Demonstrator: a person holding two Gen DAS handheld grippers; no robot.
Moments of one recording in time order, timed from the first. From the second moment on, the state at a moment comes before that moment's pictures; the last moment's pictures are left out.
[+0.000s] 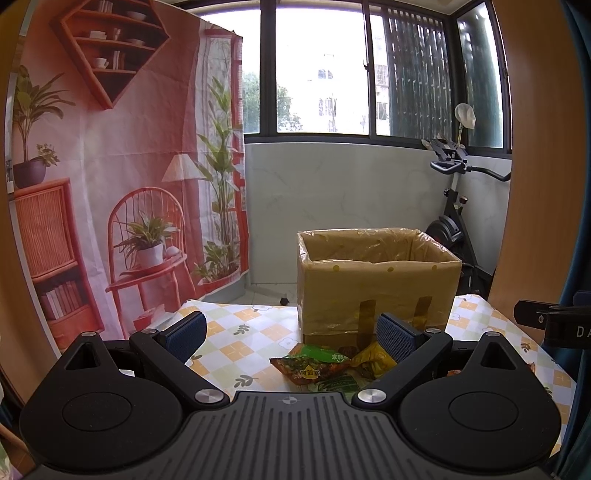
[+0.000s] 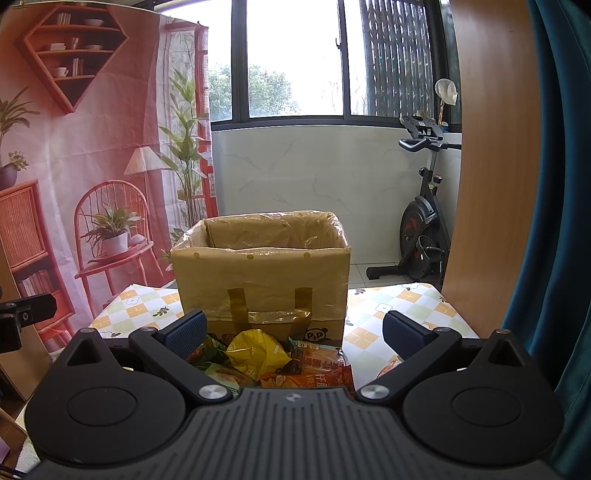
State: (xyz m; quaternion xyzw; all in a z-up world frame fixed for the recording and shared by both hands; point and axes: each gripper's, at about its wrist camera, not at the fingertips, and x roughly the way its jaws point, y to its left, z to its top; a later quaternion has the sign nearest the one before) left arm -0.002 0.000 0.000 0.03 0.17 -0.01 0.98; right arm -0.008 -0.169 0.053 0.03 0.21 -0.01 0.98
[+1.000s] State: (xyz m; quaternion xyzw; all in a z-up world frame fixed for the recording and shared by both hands) left arm -0.002 -0.001 -0.002 0.03 0.18 -0.01 0.98; right arm -0.006 -0.171 0.047 0.03 0.21 -0.01 0.98
